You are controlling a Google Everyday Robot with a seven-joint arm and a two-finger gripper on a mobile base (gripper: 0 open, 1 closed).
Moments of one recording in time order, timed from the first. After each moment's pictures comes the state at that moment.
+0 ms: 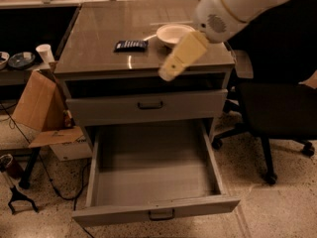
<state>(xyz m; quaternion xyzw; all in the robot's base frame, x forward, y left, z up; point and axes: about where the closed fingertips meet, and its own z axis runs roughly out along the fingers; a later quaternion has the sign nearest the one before) 0.553 -0.062 0.977 -0.50 0.80 0.12 0.31</state>
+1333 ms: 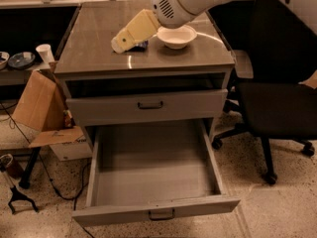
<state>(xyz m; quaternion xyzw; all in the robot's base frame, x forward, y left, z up) 0.603 0.027 1.005 -0.42 0.80 0.16 0.40</state>
